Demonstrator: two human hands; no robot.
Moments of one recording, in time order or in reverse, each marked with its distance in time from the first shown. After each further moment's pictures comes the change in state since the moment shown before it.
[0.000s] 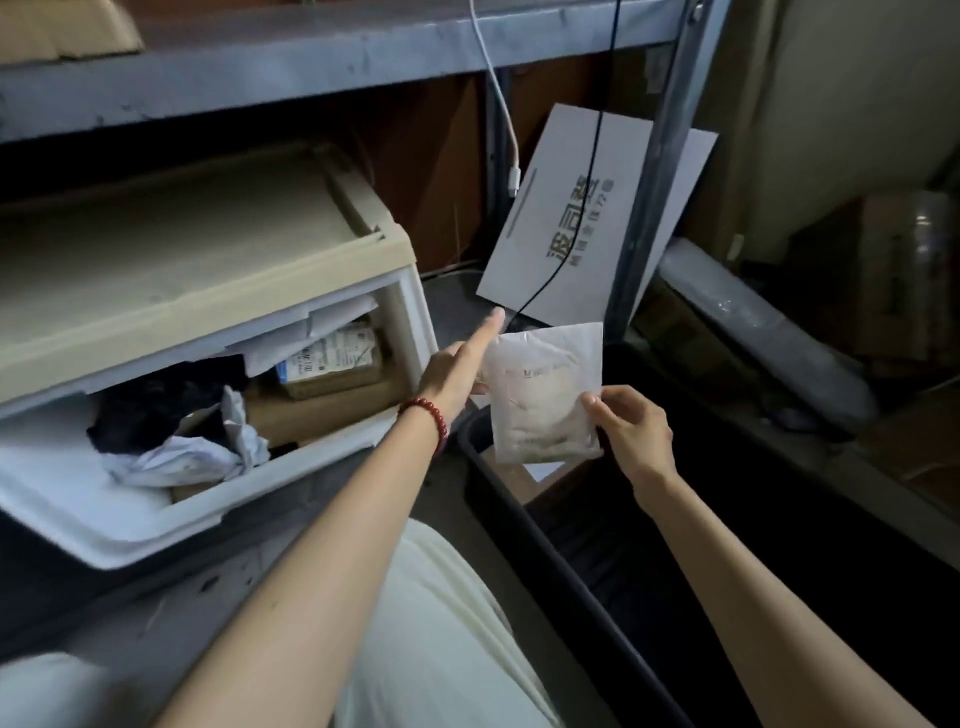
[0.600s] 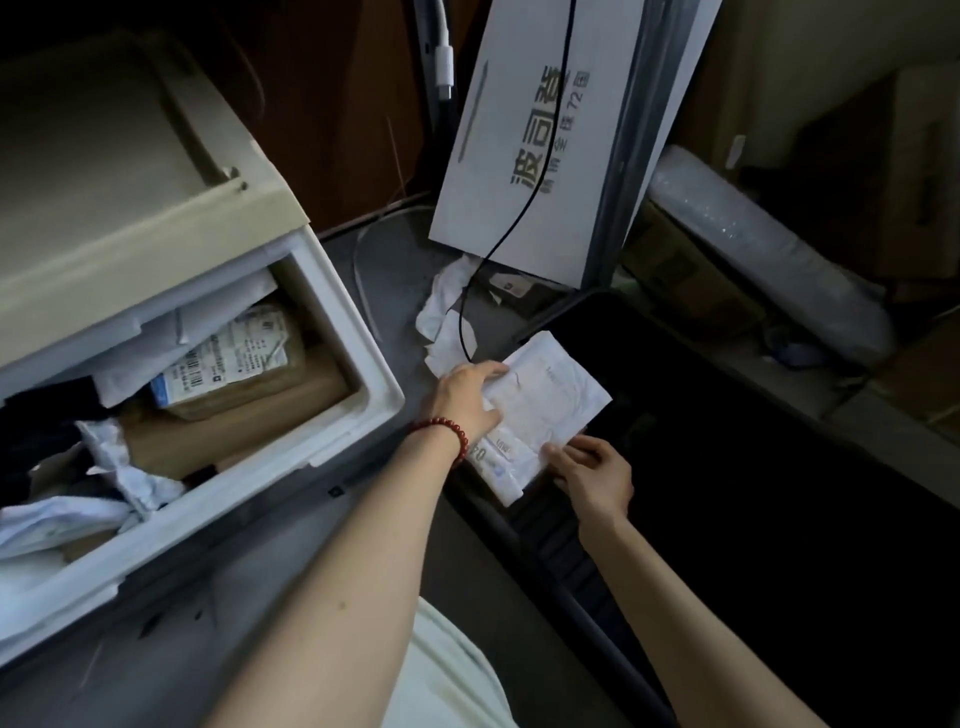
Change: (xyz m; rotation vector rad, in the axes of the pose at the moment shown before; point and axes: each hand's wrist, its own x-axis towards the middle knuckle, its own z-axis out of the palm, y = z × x) left_hand 0.122 -0.079 0.057 0.781 -0.191 0.240; right_hand 0.030 0.109 0.059 0.208 0.208 0.519
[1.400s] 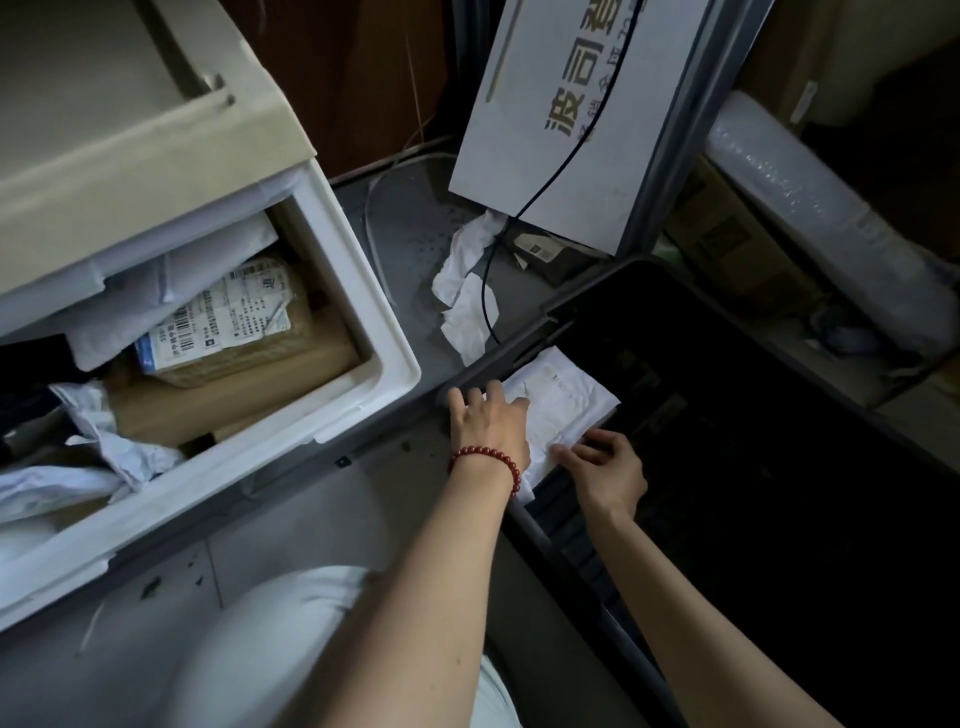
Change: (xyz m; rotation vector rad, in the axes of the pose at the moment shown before) left_hand -0.004 -0.019 0.056 0.673 -0.084 -0.070; right_hand 0.013 0.023 0.020 -0.214 0.078 -0.038
